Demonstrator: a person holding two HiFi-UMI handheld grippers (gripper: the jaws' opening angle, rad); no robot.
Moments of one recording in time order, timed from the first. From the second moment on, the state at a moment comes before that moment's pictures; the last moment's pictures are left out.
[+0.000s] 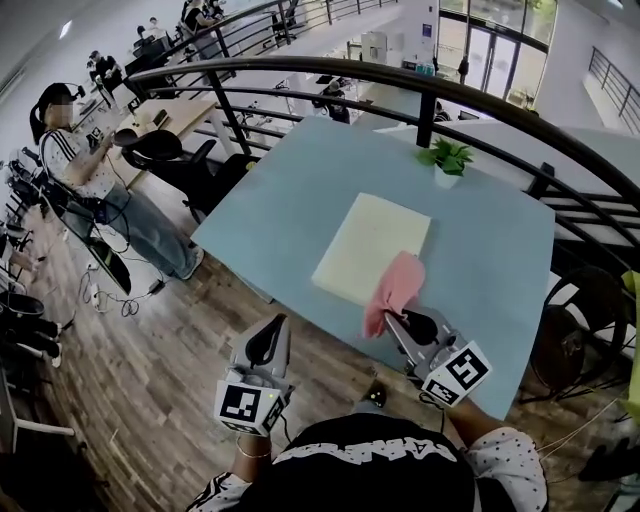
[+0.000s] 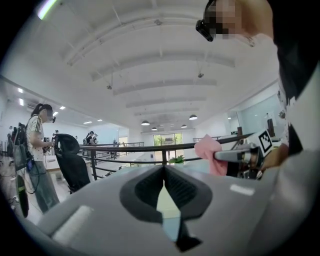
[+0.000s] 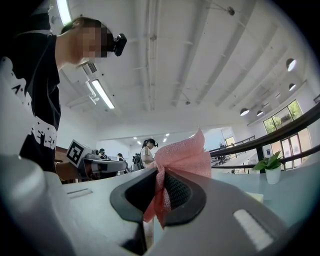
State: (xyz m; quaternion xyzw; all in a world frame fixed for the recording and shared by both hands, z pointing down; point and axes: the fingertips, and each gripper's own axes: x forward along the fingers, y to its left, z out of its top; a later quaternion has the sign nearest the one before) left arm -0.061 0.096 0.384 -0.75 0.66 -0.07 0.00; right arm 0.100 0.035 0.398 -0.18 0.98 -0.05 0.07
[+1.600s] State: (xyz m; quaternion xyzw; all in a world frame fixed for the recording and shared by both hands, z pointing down) left arm -0.149 -0.127 0.390 -0.82 0.57 -0.06 0.01; right arm -0.001 -0.182 0.455 -0.27 0.96 -0.02 -0.10
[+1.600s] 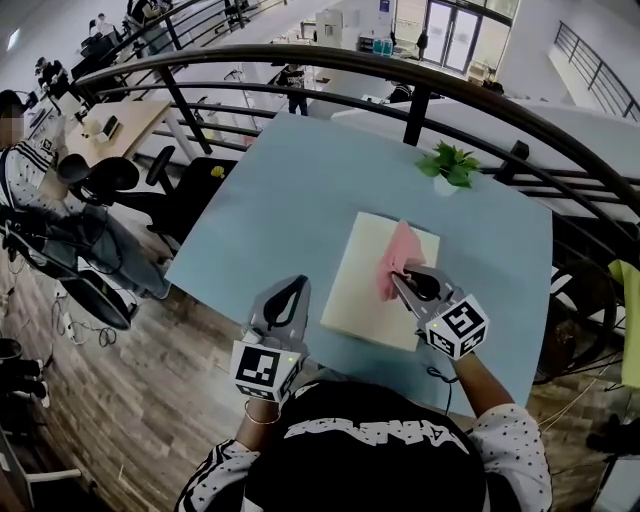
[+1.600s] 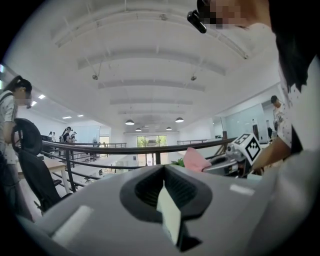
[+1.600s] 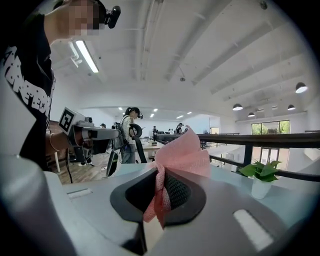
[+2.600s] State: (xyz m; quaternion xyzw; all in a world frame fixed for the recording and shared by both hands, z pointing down) left arm -0.231 -0.217 0.422 -0.84 0.53 -0.05 -0.02; right arm -0.065 -0.355 0.586 -0.31 0.88 0.01 -0.35
